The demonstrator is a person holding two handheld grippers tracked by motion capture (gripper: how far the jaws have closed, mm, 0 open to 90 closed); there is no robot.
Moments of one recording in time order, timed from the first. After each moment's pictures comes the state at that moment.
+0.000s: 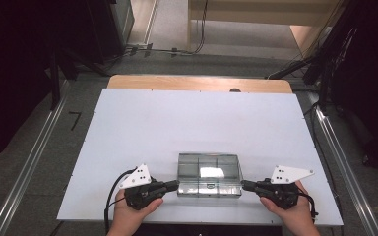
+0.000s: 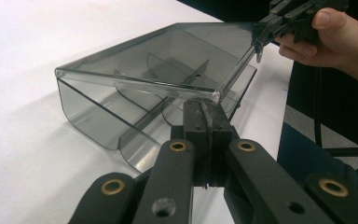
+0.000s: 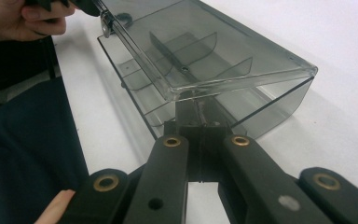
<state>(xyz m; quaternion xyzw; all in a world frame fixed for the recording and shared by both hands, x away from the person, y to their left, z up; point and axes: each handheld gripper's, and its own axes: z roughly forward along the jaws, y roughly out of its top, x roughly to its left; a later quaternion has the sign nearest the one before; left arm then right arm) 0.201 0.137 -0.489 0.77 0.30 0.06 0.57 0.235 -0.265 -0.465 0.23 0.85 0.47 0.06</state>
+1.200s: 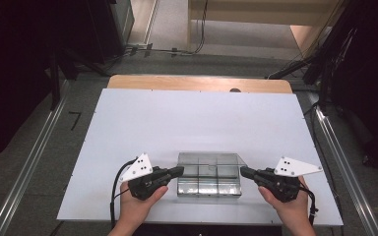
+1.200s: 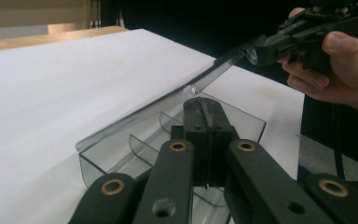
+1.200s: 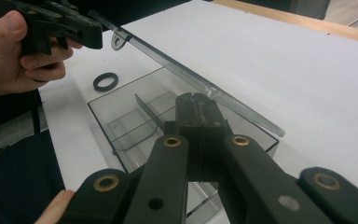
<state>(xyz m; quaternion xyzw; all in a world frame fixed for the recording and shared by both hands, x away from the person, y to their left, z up) 0.217 0.126 -0.463 0.73 0.29 0.11 0.61 0.238 -0.255 -0.437 0.26 0.81 0.52 0.11</state>
